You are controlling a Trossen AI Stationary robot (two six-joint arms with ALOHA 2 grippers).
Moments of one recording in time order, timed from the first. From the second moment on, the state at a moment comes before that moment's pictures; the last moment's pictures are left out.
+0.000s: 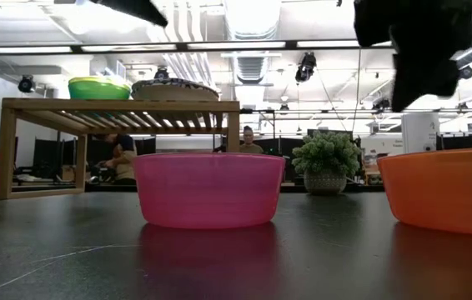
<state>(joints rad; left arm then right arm) -0.44 1.22 1.00 -0.48 -0.92 -0.10 0.40 1.38 0.94 -0.64 0.14 0.98</state>
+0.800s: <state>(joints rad) -0.61 1.21 1.00 -0.73 -1.11 -0.40 0.20 1.42 1.10 -1.17 0.20 1.07</state>
